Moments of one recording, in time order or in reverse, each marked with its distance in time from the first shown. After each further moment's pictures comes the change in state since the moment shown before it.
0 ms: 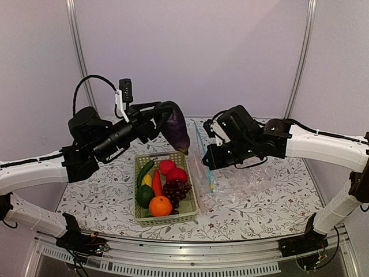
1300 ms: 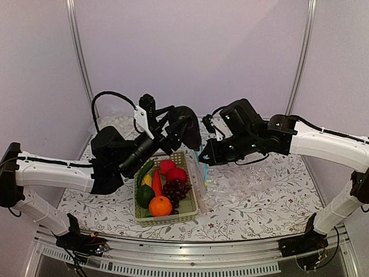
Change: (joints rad) left arm -0.177 0.237 -0.049 0.453 -0.253 0.403; right arm 0.000 -0.019 0.039 0.002 -0.114 0.048
